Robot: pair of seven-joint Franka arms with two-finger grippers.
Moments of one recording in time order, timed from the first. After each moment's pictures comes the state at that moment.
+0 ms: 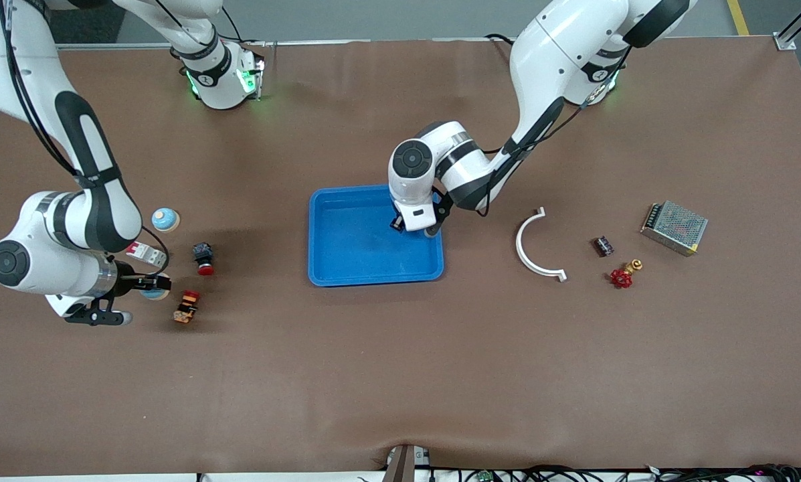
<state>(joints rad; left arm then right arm) -0.48 0.73 -0.44 -1.66 0.24 2.28 -2.03 -0.14 0.51 0.07 -1.76 0.00 2.12 -0.03</state>
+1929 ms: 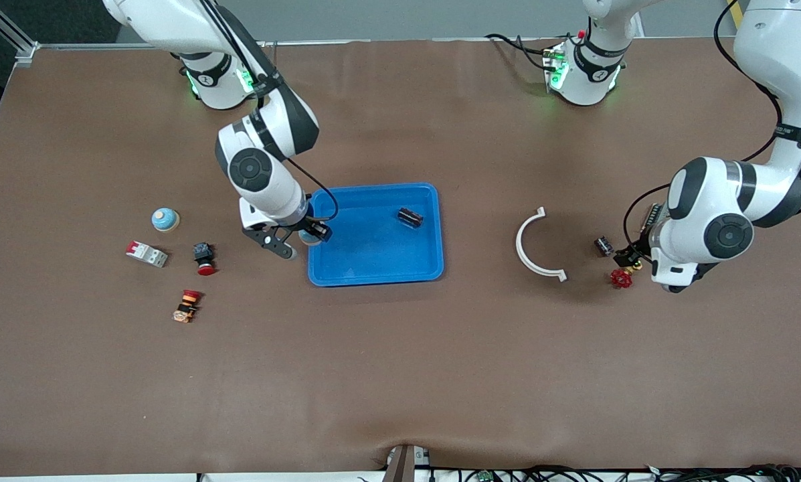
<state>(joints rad) 0.43 0.43 -0.46 -2.00 0.31 2.08 -0.86 0.47 0.35 0.08 -2.07 0.09 2.39 1.05</state>
